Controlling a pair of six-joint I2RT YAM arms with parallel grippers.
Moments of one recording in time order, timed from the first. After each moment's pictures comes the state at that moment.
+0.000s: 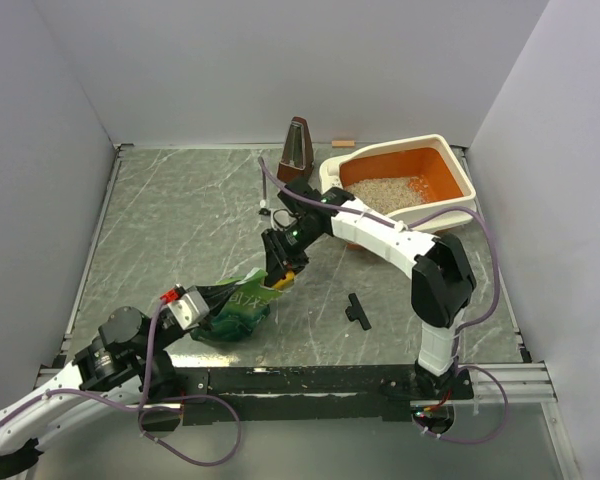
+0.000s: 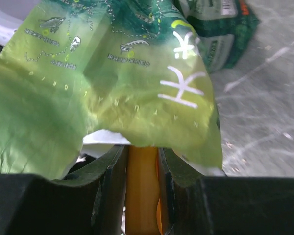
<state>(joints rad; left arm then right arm) -1.03 0.18 0.43 -0.11 -0.07 0.24 0.77 1.85 1.60 -0.92 -0.72 0.40</state>
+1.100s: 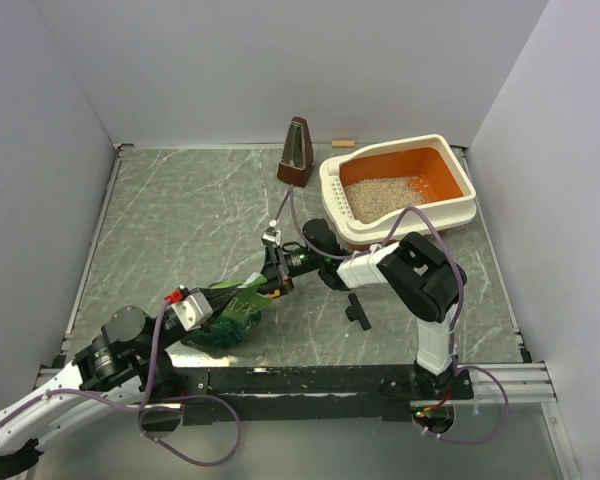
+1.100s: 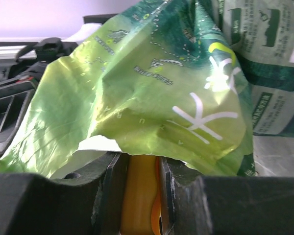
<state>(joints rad) -1.03 0.18 0.43 -0.16 -0.05 0.24 0.77 1.92 0.90 0.79 -1.11 1.32</state>
